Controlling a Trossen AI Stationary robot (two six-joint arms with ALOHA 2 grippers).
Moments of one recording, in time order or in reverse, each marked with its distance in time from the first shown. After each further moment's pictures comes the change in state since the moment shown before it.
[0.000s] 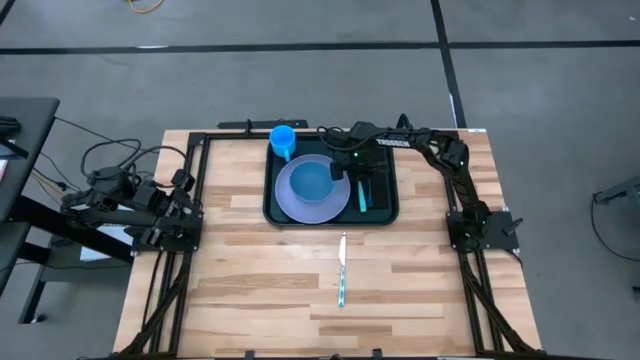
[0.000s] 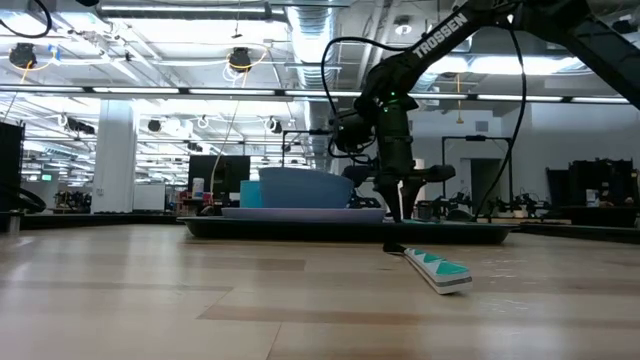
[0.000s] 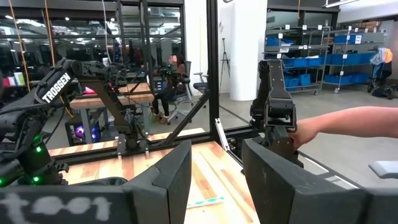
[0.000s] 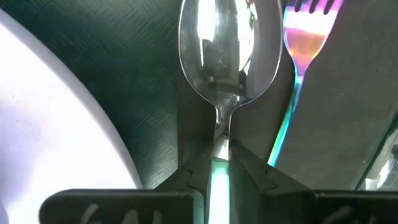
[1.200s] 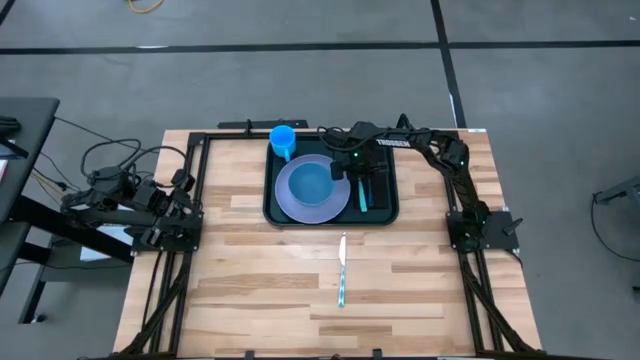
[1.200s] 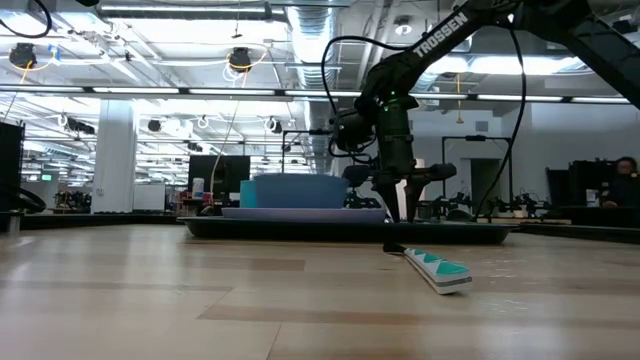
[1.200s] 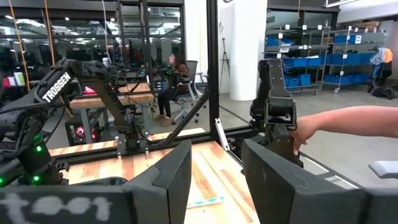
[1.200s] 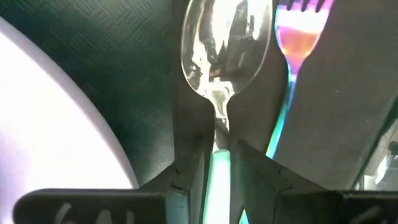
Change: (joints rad) left arm 0.000 0.000 0.000 0.000 0.000 0.000; right arm 0.000 -0.003 0.000 -0.008 0.009 0.017
